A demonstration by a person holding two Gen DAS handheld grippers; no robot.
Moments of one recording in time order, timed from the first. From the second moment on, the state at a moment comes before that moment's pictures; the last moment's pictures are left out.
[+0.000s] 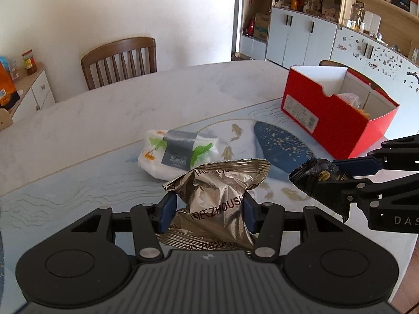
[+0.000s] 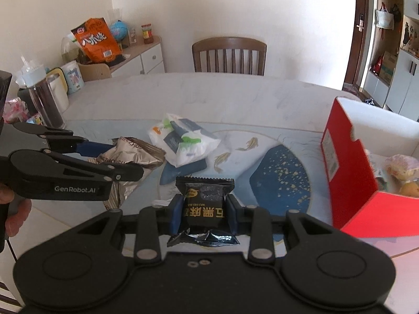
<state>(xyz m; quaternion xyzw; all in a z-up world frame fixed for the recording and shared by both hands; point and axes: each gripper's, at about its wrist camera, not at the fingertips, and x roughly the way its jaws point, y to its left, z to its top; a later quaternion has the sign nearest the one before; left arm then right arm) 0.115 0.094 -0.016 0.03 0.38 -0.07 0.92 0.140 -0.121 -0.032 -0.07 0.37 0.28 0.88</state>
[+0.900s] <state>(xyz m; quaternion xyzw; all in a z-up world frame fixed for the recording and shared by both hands) 0.139 -0.017 0.042 0.03 0.35 -0.11 0.93 0.159 -0.227 0.016 -0.05 0.33 0.26 0.91</state>
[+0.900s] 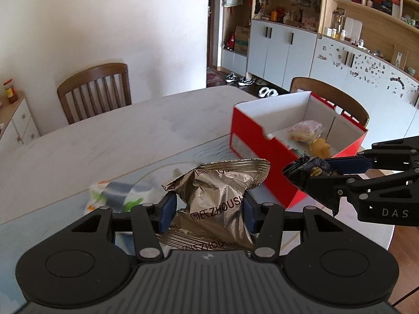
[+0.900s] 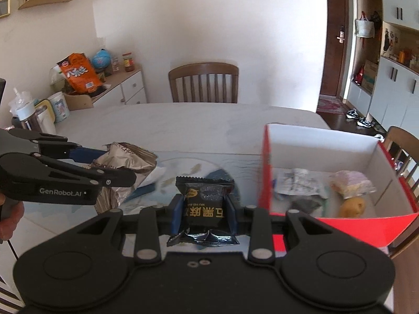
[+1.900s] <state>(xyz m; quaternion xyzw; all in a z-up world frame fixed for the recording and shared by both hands) 0.224 -0.155 0.041 0.06 0.34 -0.15 0.92 0.237 -0.349 0.009 -0.05 0.33 0.22 0.92</state>
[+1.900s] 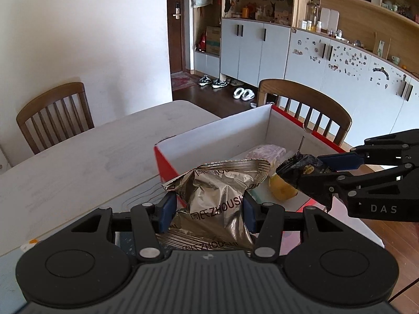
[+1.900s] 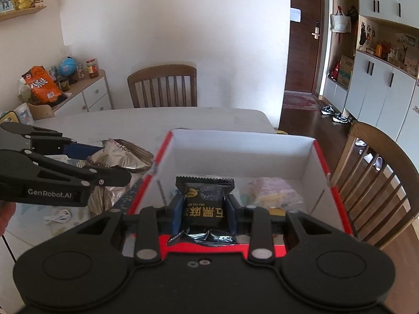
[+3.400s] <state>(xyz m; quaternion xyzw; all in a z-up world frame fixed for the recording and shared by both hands) 0.392 -0.224 -0.035 0.10 0.47 -0.17 0.86 0.321 -0.351 -0.054 -0.13 0.42 0.32 0.84</state>
